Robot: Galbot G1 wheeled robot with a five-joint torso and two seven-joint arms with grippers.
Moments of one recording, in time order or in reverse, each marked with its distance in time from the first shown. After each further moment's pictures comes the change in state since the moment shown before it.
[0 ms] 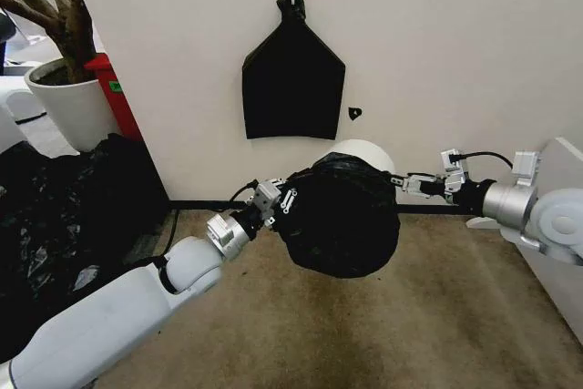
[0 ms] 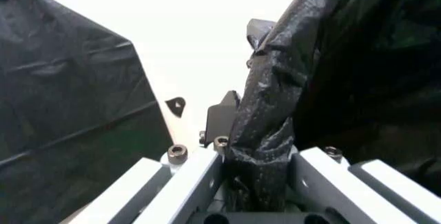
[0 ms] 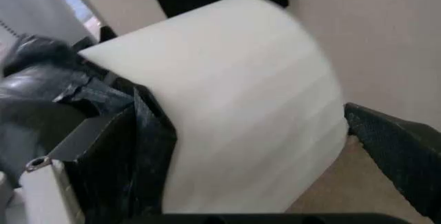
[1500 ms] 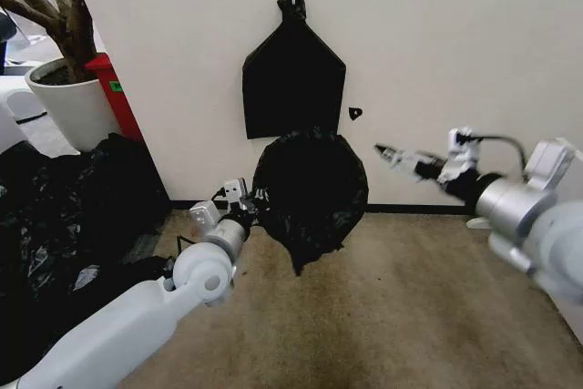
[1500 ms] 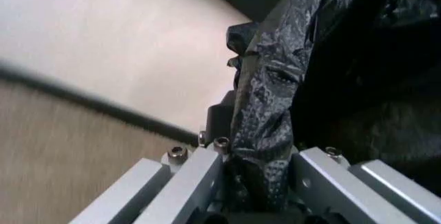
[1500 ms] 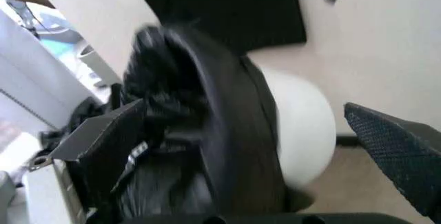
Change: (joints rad) left arm 0.100 -0.093 -0.194 -0.126 -1.014 0.242 -0.648; right arm -0.143 0.292 0.164 0.434 0.121 0.010 0.592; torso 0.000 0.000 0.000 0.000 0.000
